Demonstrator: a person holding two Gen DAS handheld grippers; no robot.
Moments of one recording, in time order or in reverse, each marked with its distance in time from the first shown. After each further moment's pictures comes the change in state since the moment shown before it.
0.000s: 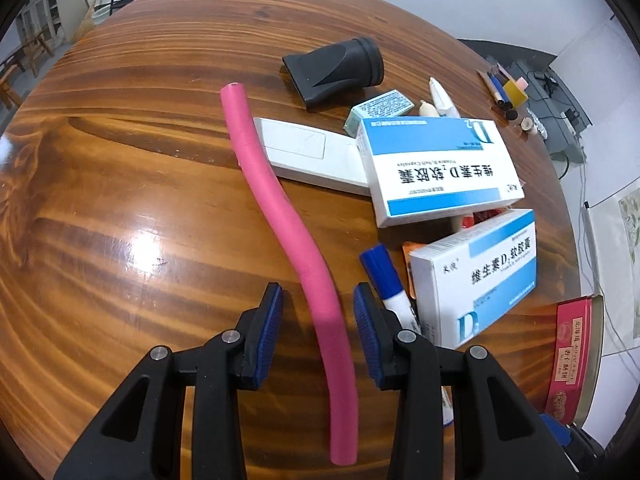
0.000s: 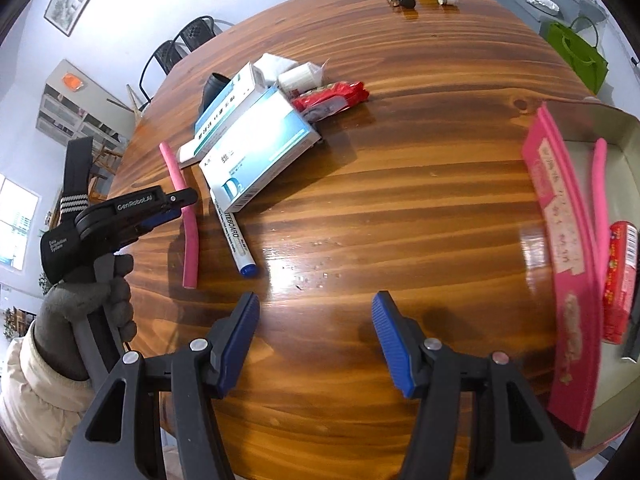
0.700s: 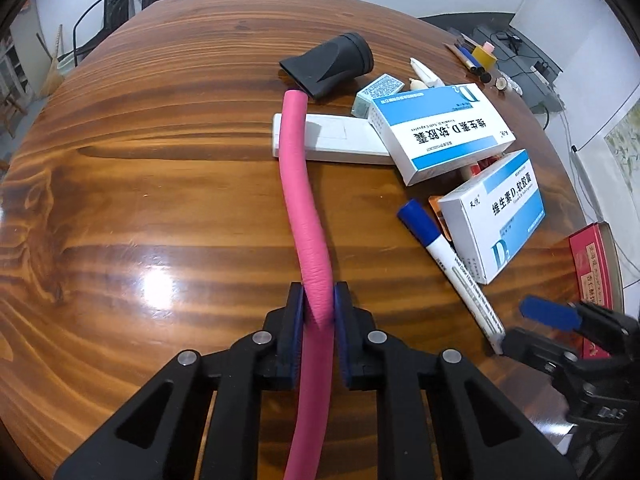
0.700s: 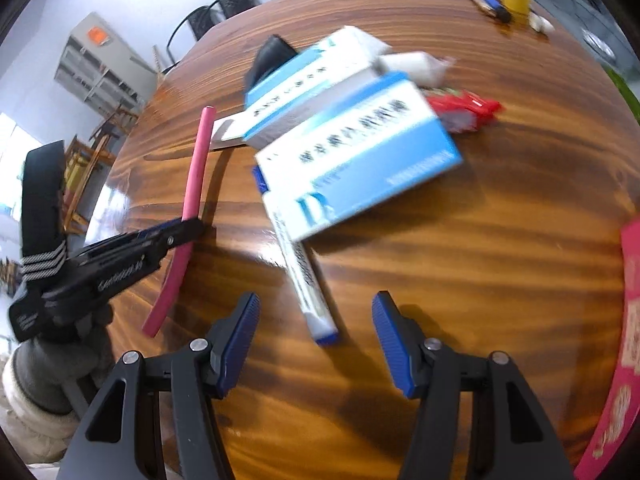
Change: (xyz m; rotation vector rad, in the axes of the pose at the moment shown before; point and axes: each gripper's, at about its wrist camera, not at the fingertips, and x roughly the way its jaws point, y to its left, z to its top) left arm -0.023 0.031 -0.022 0.202 -0.015 0.001; right arm 0.069 0.075 0.036 -0.197 0.040 0.001
